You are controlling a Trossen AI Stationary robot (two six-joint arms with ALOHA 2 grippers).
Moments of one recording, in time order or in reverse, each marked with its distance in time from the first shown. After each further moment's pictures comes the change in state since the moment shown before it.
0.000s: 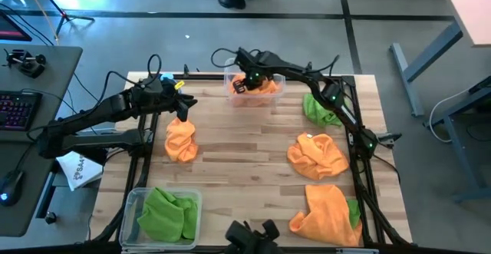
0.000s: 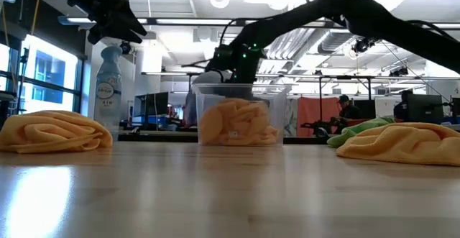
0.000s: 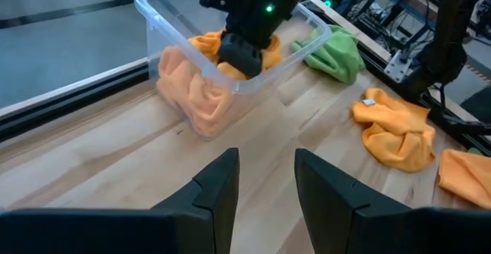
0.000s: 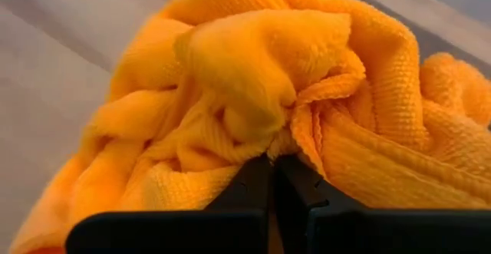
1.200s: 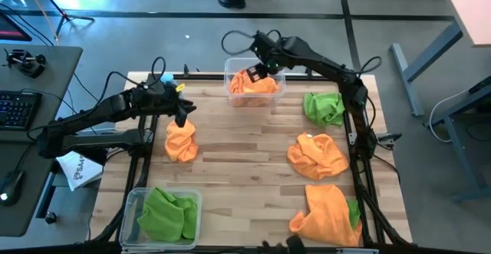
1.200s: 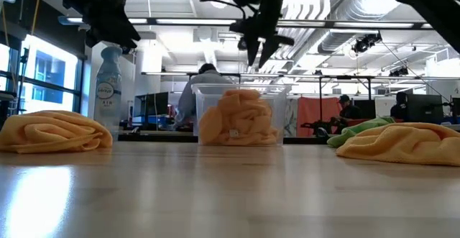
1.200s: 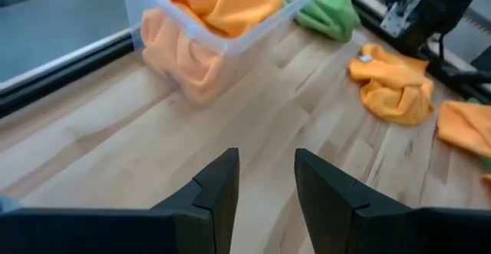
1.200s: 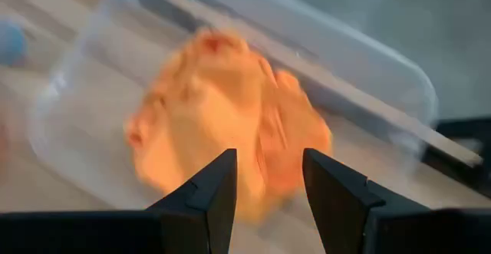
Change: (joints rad) left arm -0.002 0.000 0.000 -0.088 0.074 0.069; right arm 0.068 -0.371 -0.030 -0.226 0.237 0.016
